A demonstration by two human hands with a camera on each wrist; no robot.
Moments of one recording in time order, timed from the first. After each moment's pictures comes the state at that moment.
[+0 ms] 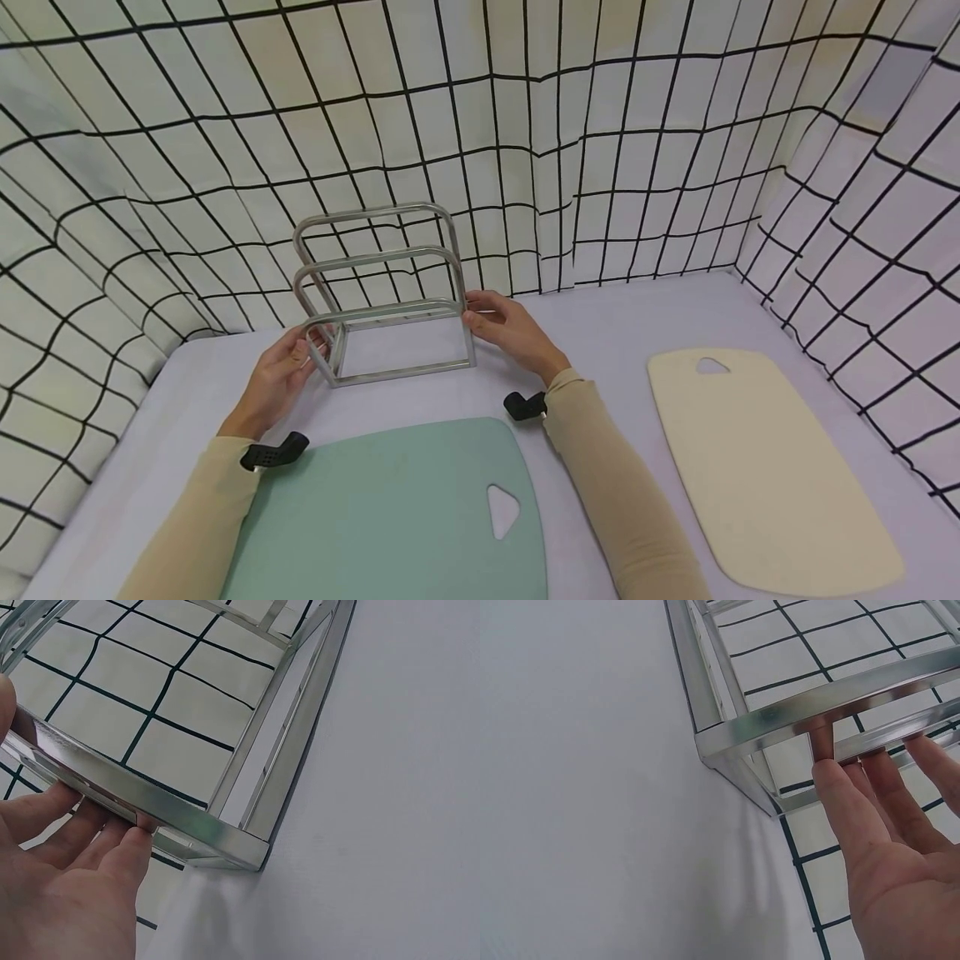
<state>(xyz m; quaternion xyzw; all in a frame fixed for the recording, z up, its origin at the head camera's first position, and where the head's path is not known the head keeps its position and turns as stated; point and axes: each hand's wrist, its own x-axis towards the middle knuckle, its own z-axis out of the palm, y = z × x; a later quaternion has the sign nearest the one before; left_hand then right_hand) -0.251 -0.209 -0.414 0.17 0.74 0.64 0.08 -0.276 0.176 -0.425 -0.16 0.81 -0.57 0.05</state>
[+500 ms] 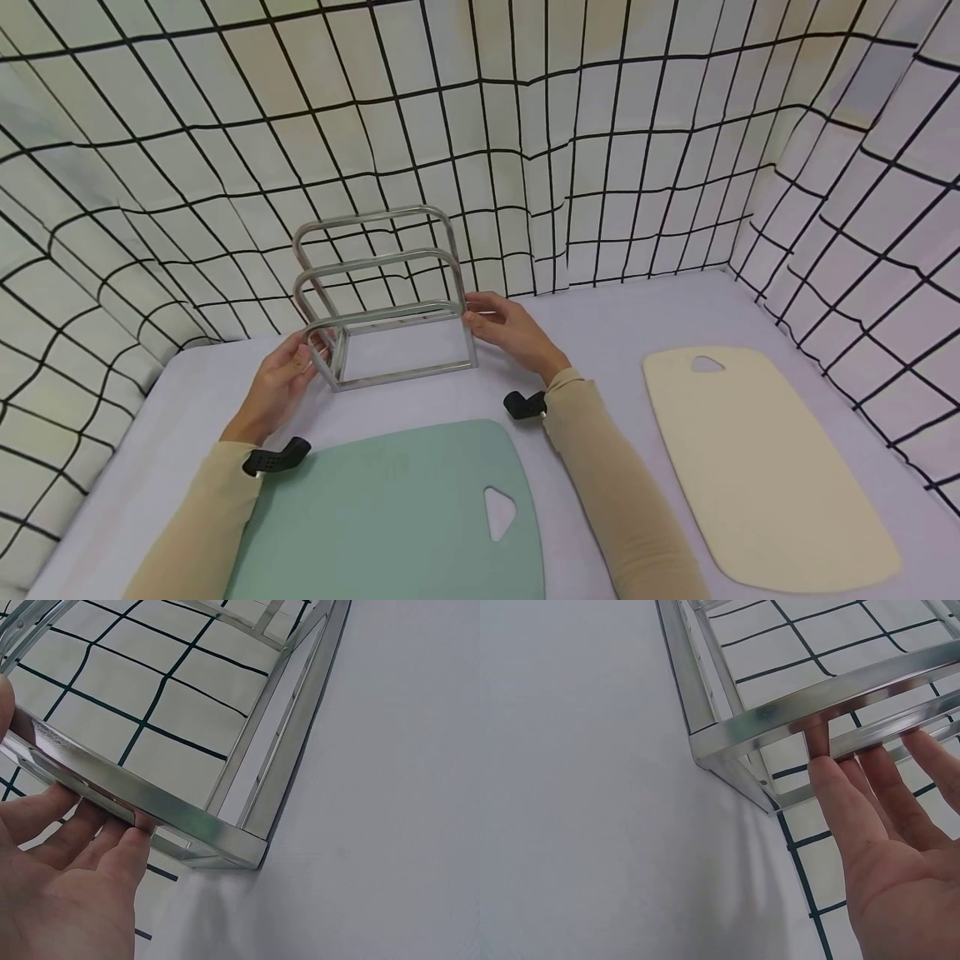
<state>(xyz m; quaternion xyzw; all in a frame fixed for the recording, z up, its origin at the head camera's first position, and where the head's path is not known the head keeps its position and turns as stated) -0.252 -0.200 -0.415 0.17 0.74 0.65 0.08 -0.276 0.184 -0.422 -0.16 0.80 -0.58 0.06</state>
